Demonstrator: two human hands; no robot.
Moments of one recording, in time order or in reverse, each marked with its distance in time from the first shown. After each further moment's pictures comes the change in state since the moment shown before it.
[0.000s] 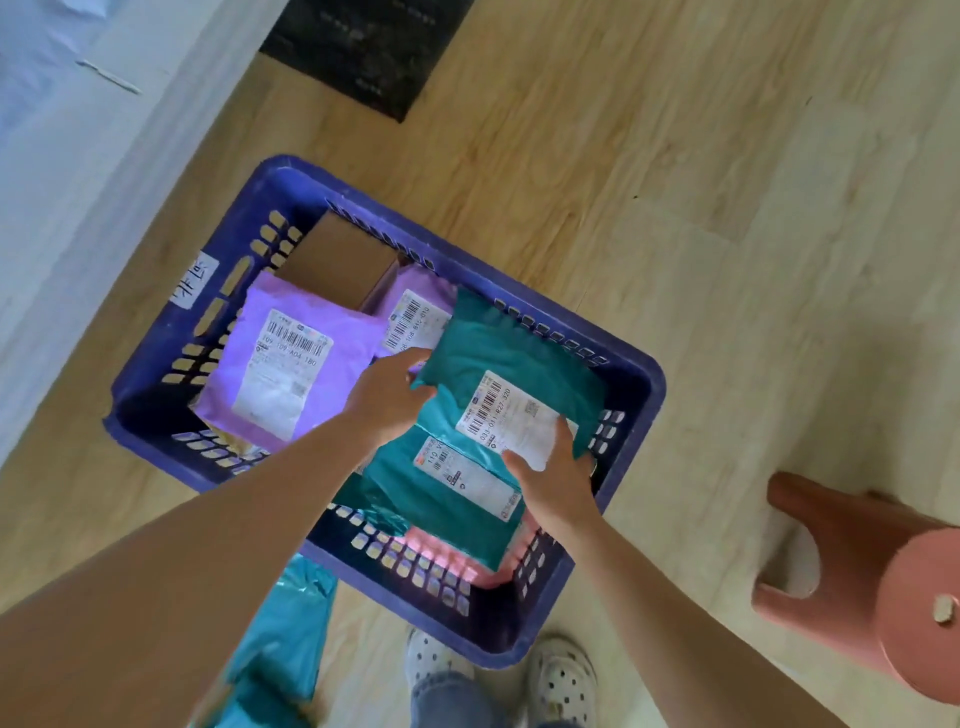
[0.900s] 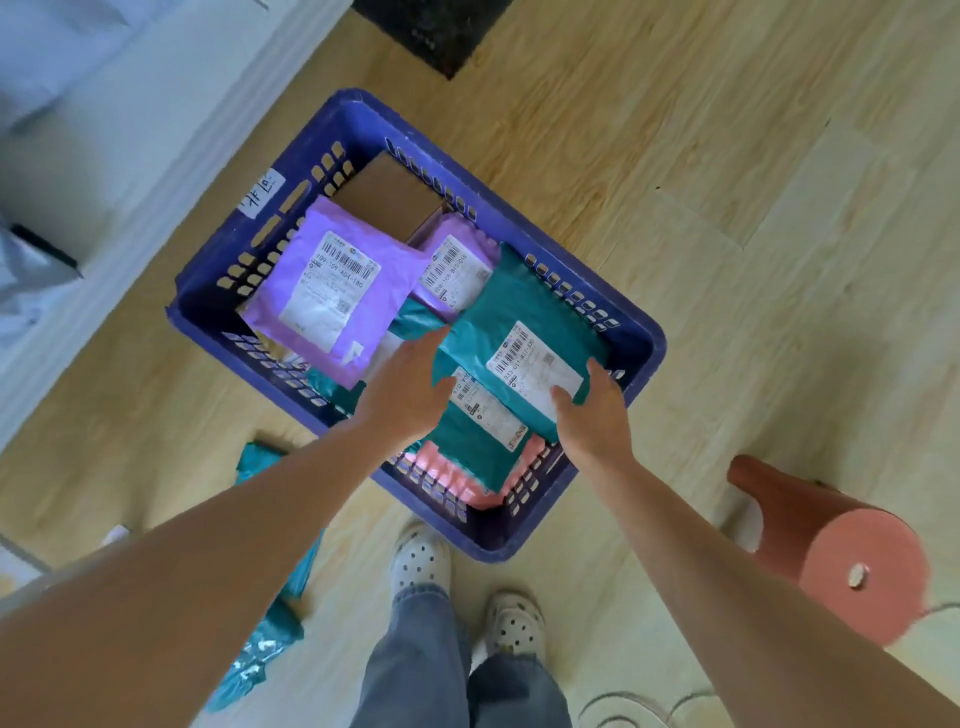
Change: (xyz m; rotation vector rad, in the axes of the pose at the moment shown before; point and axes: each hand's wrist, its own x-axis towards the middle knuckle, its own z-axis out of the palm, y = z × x) left_hand -0.093 -0.014 0.004 0.082 0.014 0.037; right_hand -0.051 -0.016 -0.026 -0.109 0.203 -0.185
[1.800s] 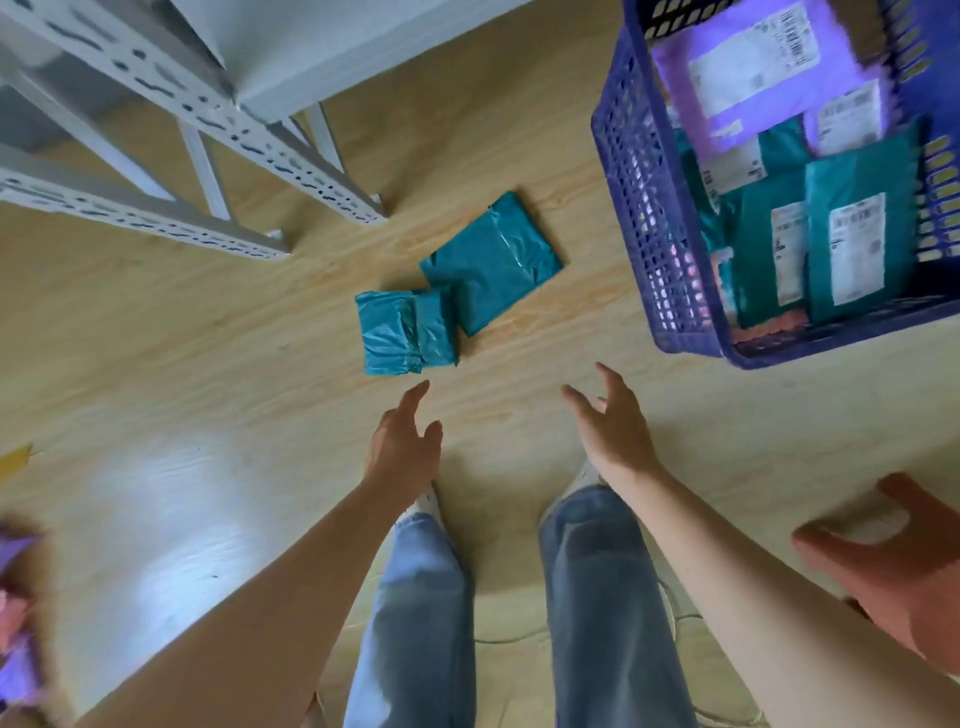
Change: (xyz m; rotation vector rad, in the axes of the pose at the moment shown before) left_hand -0.426 -0.192 0.149 -0.675 0.313 -0.834; right_hand -0.297 0.097 0.163 -0.247 -0.518 -0.268
